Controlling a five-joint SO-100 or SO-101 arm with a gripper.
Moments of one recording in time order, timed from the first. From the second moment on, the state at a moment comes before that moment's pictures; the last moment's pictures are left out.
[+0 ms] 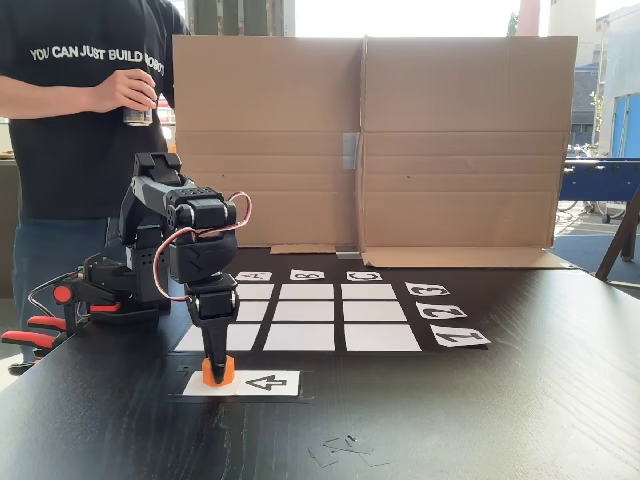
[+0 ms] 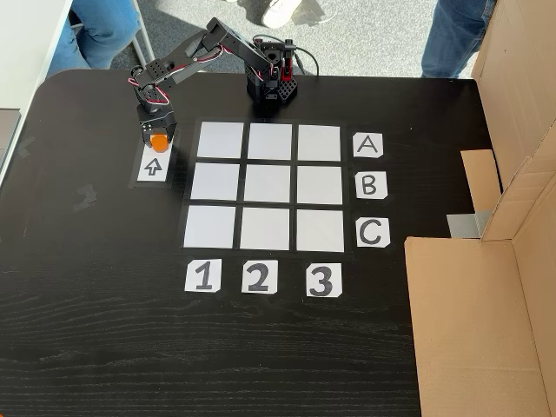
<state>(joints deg) 51.9 50.1 59.0 85.2 98.8</state>
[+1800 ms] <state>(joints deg) 34.1 99.2 97.2 85.2 45.8</state>
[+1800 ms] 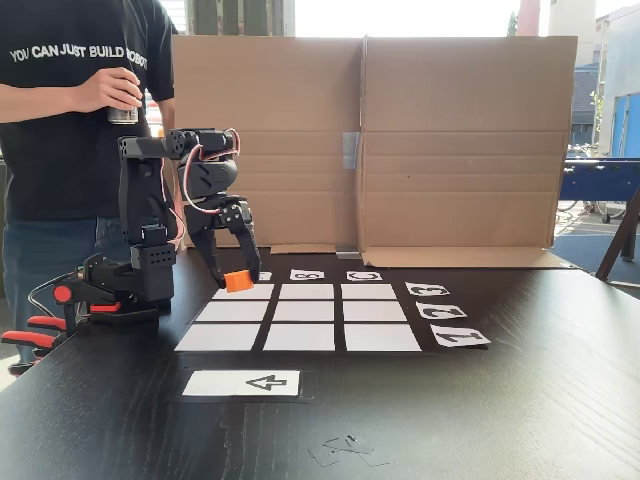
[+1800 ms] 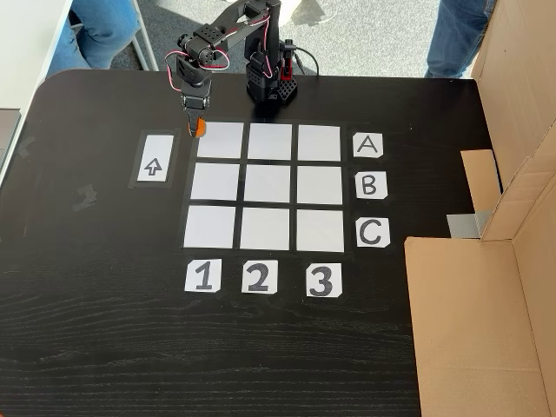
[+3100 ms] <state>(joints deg) 11.6 127.1 137.3 80.8 19.8</state>
